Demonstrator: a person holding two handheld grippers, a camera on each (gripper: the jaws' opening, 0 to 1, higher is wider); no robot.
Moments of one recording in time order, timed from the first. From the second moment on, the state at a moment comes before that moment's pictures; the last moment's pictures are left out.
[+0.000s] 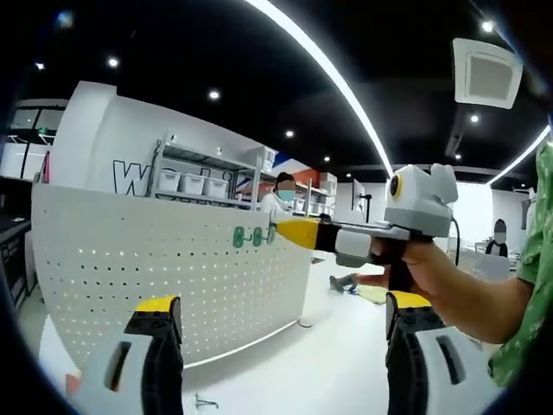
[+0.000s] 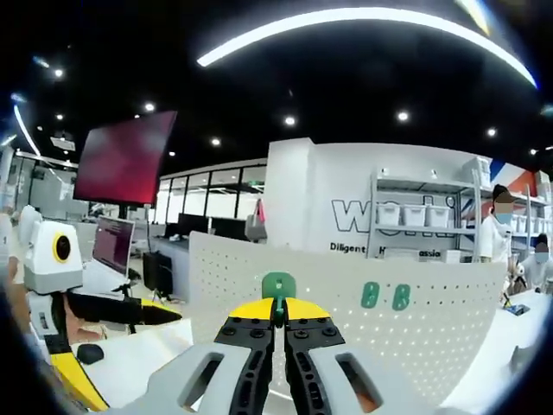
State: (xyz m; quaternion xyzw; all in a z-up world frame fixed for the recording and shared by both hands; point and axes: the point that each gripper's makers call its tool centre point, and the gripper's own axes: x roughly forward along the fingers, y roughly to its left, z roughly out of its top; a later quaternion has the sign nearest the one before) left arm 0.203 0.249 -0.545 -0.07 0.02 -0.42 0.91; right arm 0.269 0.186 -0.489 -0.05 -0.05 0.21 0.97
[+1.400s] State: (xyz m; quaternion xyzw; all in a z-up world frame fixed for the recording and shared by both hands) left arm 0.221 0.273 -0.587 -0.07 0.06 -0.42 0.90; right arm 0.389 0.149 -0.485 -0.04 -0.05 0.09 0.99
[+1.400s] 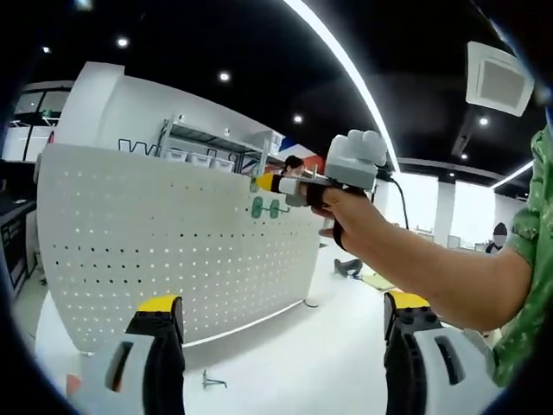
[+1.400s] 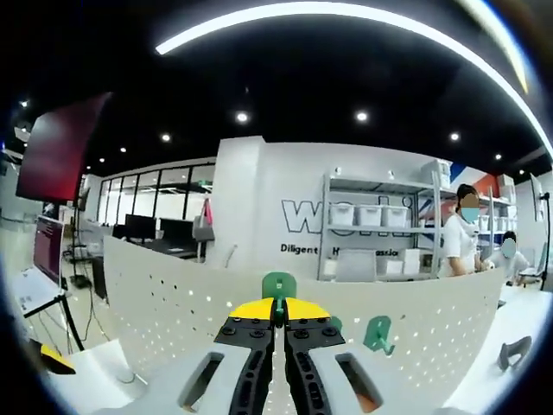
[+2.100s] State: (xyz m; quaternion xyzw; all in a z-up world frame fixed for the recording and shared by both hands) left arm 0.230 0.278 -0.600 -0.08 0.08 -0.41 0.90; right arm 0.408 0.155 -0.497 -0.03 -0.05 0.09 0.99
